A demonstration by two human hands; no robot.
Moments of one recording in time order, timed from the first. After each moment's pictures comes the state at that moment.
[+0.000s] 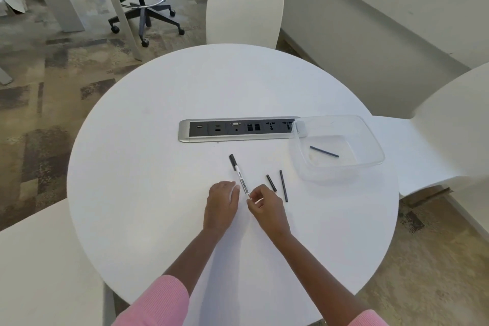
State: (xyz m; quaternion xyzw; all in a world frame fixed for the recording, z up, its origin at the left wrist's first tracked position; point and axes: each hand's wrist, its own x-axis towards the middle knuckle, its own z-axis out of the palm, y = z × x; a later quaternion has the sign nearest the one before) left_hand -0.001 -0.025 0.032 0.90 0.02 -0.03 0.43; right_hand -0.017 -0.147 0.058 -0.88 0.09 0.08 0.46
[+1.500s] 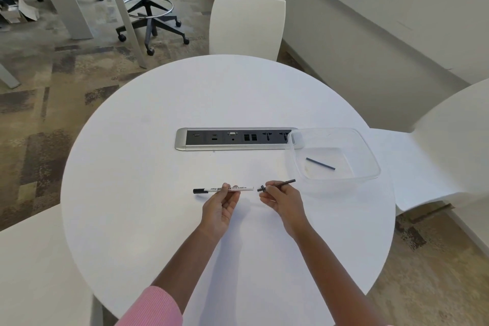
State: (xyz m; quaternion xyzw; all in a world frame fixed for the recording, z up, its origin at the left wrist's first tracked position) left_hand 0.014 -0.044 0.075 0.25 0.37 -0.11 0.89; right_hand 0.012 -0.188 0.096 -0.62 0.22 0.10 0.74
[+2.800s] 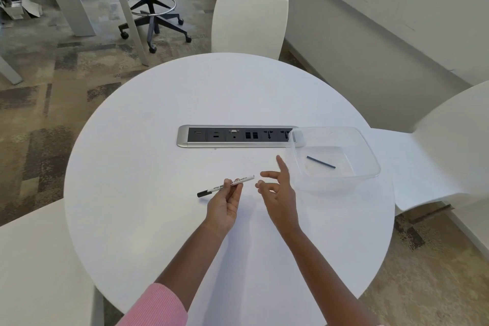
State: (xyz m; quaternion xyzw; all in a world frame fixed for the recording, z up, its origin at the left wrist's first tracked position) left_hand 0.014 -0.051 0.081 0.15 0.40 -0.09 0.90; right_hand 0.001 -0.171 0.094 -0.80 0.07 -0.04 0.59
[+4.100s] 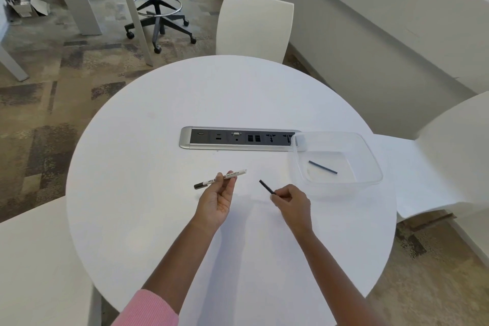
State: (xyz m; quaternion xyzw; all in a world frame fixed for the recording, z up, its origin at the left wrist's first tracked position) left_hand 0.020 -0.032 0.101 0.14 0.36 -0.08 0.92; right_hand 0.007 -0.200 0.087 -0.83 0.18 0.03 0.53
